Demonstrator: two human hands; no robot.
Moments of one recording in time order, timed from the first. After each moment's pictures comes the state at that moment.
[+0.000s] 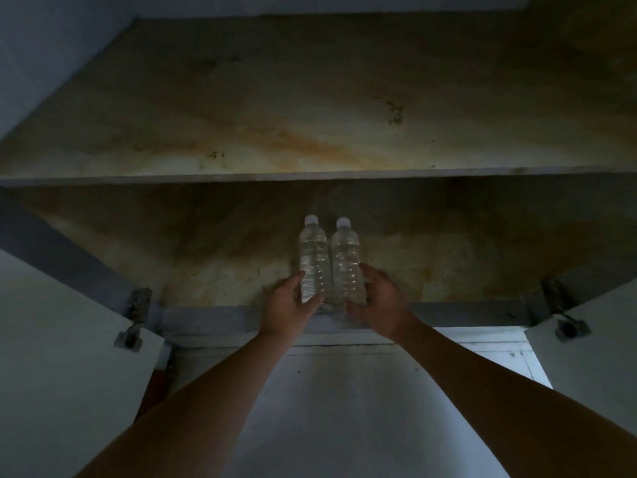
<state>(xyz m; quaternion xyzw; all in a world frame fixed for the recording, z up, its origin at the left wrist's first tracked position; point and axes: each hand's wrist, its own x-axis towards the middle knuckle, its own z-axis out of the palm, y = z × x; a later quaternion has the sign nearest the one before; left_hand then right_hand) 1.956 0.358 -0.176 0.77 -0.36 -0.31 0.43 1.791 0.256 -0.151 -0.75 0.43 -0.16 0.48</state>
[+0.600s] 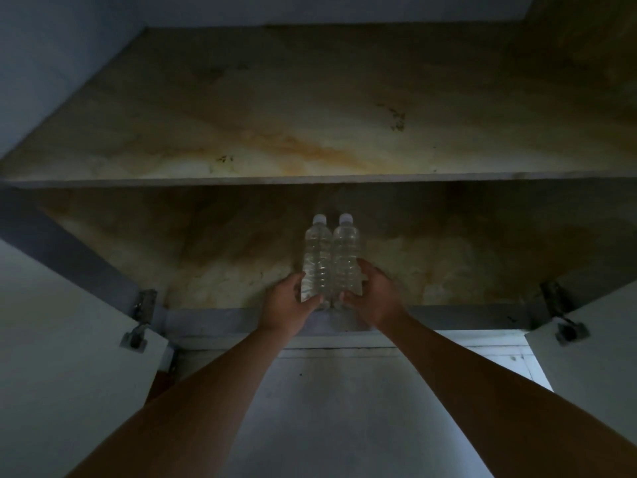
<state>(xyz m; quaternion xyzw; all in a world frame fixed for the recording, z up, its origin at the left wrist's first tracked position) 1.966 0.356 -0.167 0.77 -0.36 -0.32 0.43 1.811 0.244 -0.157 -0.77 0.48 -0.13 0.40</state>
